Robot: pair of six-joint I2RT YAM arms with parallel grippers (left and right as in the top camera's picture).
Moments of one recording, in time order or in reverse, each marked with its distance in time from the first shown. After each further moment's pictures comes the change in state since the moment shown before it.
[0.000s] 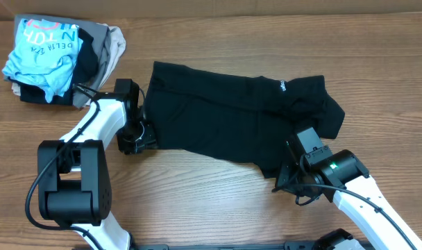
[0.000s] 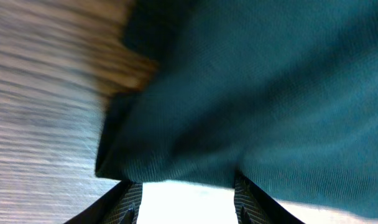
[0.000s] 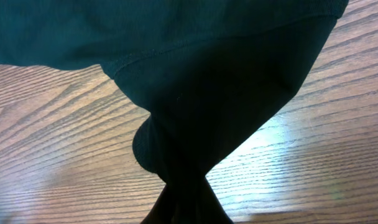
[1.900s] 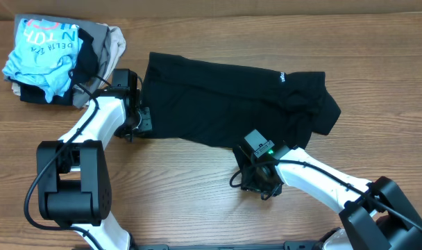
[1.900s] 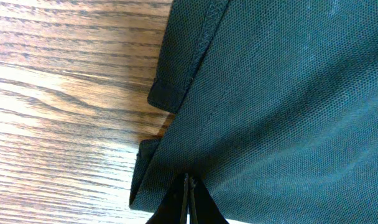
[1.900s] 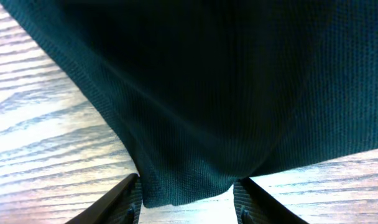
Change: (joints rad) left arm 0.000 0.000 0.033 0.173 -0.146 0.085; right arm 0.223 0.473 -0.005 0.326 -0.031 0.103
